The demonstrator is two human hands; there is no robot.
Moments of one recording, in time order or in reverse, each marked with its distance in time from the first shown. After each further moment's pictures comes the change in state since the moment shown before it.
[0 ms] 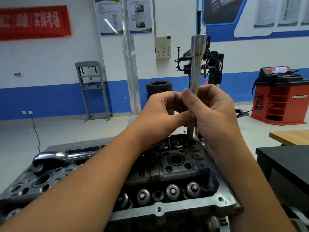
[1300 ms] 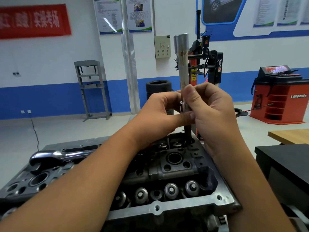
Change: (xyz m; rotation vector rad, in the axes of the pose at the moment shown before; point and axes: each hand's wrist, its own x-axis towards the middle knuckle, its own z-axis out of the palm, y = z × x) left_hand 0.000 -0.002 0.000 0.034 -0.076 0.019; right_hand 0.002 0.001 0.001 -0.068 -0.003 -0.063
